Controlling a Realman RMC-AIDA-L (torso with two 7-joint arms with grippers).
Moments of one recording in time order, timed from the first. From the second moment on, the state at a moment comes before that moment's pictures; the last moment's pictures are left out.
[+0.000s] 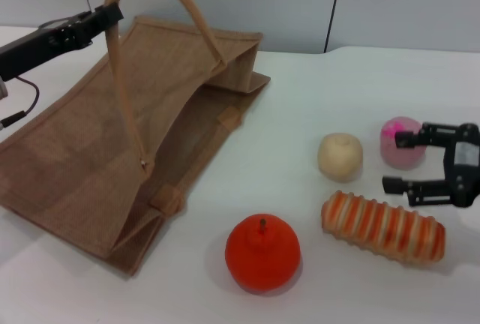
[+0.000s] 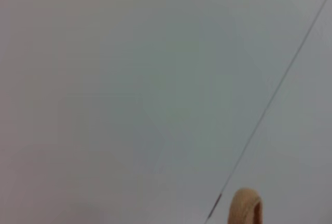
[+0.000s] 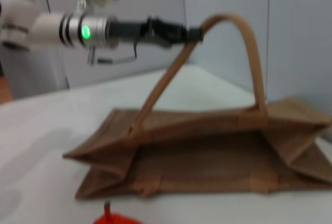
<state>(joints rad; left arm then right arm) -0.73 -1.99 2.86 -0.52 -0.79 1.56 -1.51 0.47 1.97 -0.90 -0.85 -1.90 -1.60 1.42</state>
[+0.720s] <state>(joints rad) -0.71 -1.98 2.86 -0.52 -0.83 1.63 -1.50 0.48 2.01 -0.92 -0.97 -2.12 -1.63 1.55</state>
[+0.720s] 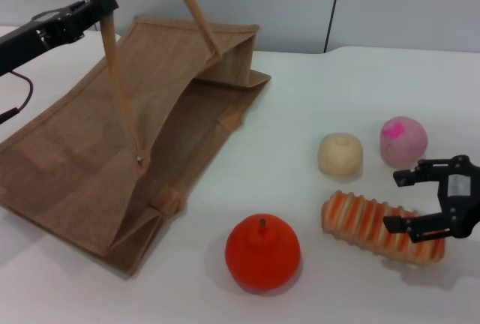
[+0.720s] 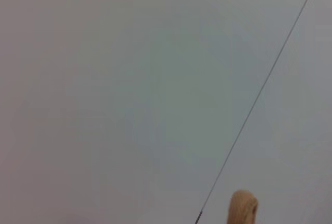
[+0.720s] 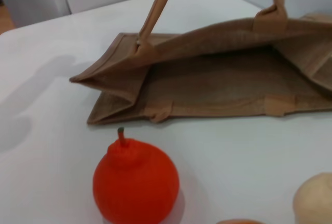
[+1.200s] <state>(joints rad) -0.71 -1.98 2.86 -0.52 -0.84 1.68 -1.50 0.53 2.02 -0.95 -0.92 -2.18 -1.60 1.57</state>
